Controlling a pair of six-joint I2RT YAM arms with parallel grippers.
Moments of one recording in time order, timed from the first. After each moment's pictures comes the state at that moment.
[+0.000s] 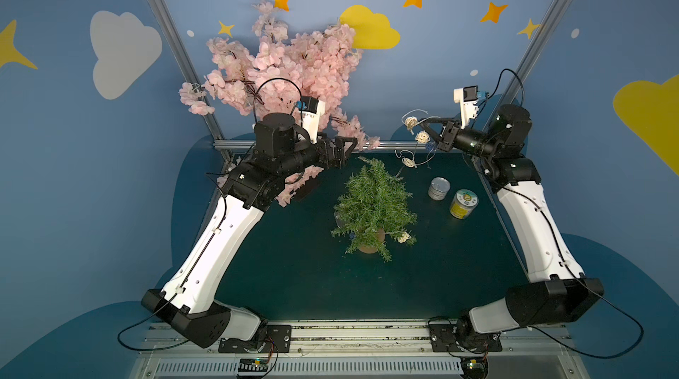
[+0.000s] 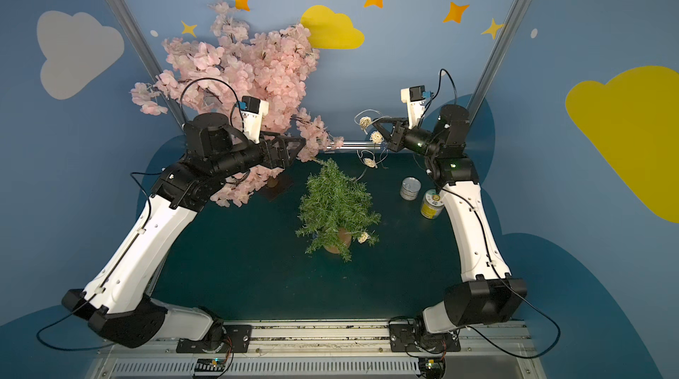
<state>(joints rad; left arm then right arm) -0.48 1.39 1.75 -0.60 0.25 -0.29 0.12 1.44 1.66 -0.25 -0.84 0.32</state>
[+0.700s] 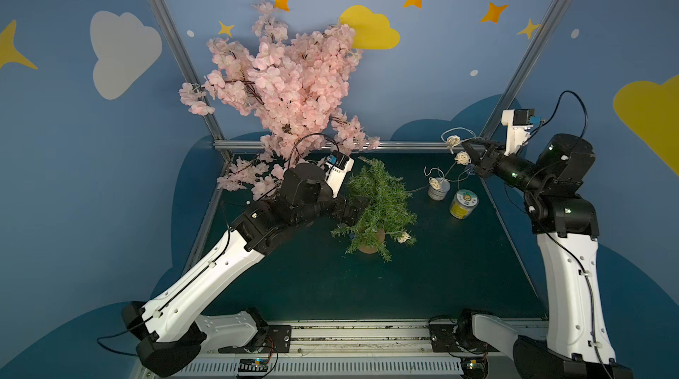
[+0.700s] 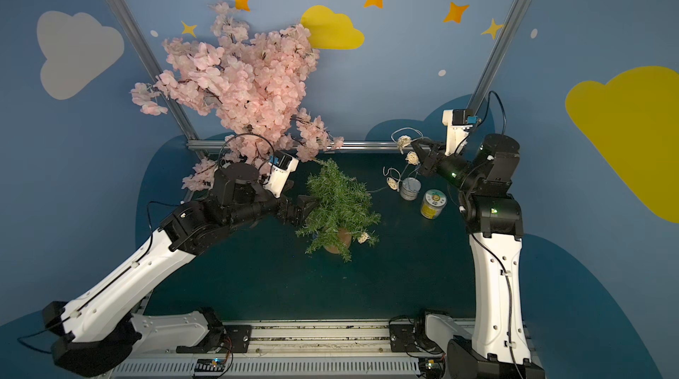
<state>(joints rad) -0.81 1.22 1.48 -0.69 -0.02 -0.17 -0.06 1.12 1.56 -0.58 -0.68 0.22</state>
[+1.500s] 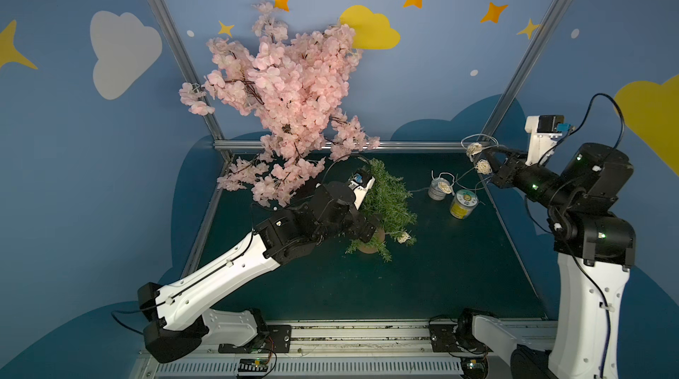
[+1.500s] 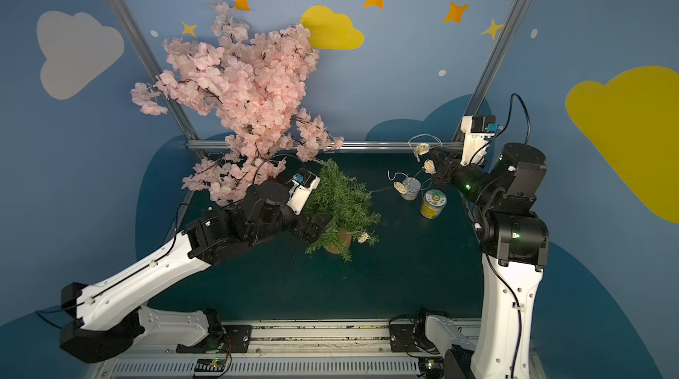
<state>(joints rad) -1.00 1.28 1.48 -0.73 -0.24 -0.18 -0.11 1.07 1.69 -0.84 -0.53 0.18</state>
